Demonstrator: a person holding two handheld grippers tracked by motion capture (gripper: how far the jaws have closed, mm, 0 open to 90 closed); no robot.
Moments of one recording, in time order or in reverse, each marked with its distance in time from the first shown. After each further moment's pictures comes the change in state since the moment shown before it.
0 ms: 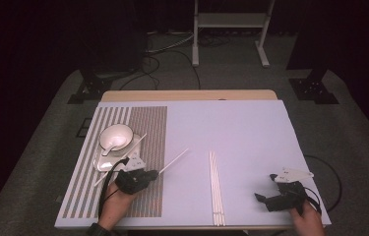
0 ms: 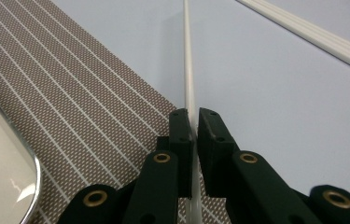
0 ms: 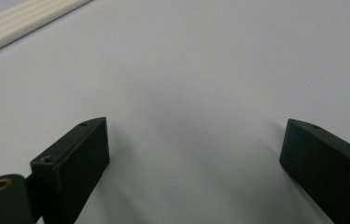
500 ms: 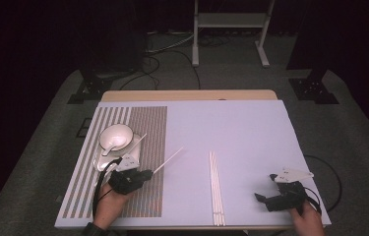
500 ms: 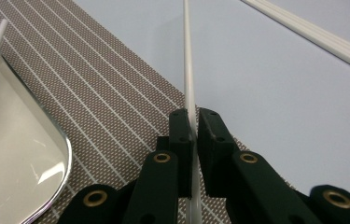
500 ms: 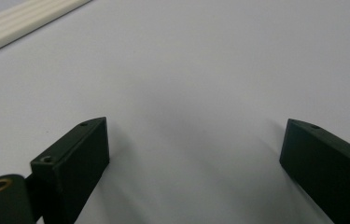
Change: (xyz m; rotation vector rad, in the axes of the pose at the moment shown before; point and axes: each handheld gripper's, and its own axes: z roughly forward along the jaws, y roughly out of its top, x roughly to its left) left arm 0.008 -0.004 -0.013 -0.005 0.011 -0.019; right arm 0.000 0.000 0.000 0.000 0.000 0.000
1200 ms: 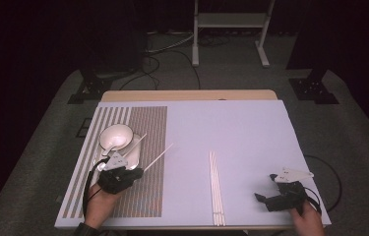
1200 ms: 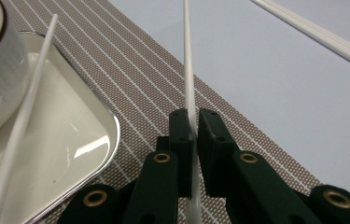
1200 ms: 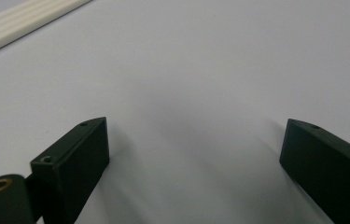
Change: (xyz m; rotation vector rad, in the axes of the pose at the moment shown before) left arm 0.017 -0.007 -0.021 -0.016 0.036 -0.041; right arm 0.000 0.000 0.000 0.000 0.000 0.000
